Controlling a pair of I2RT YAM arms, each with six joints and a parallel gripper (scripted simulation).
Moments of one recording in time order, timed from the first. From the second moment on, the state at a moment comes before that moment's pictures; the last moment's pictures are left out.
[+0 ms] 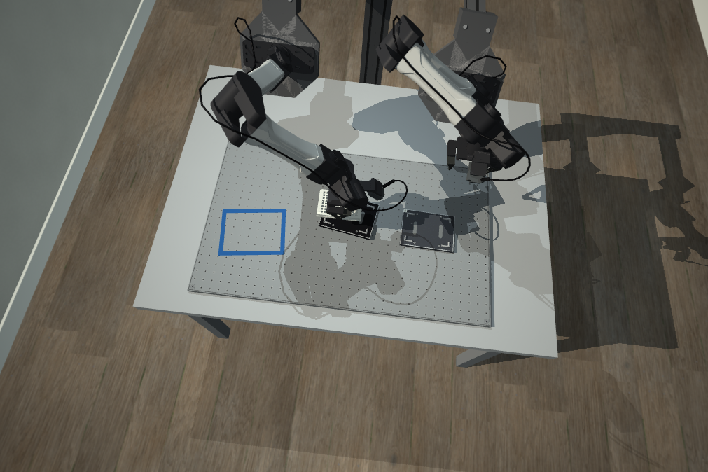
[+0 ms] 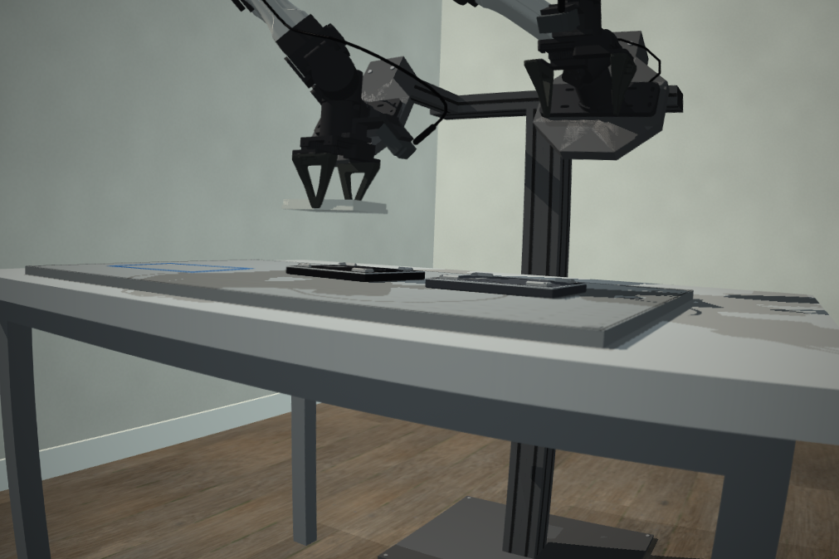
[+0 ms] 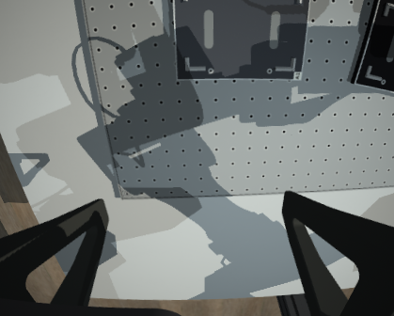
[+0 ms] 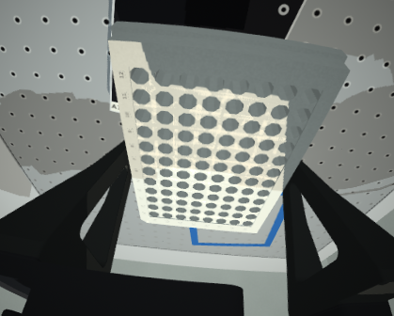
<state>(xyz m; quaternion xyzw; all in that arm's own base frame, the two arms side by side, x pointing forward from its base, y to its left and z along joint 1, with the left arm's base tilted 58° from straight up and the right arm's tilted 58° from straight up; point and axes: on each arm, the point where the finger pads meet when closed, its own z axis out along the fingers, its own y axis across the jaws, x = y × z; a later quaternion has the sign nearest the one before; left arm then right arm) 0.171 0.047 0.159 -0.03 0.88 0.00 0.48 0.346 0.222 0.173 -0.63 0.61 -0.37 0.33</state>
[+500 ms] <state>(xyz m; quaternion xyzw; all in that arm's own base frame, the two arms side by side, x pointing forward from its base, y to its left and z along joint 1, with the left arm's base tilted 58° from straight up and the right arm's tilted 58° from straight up) 0.171 0.047 0.159 -0.03 0.88 0.00 0.48 0.352 0.176 0.182 -0.65 0.58 -0.38 0.31</state>
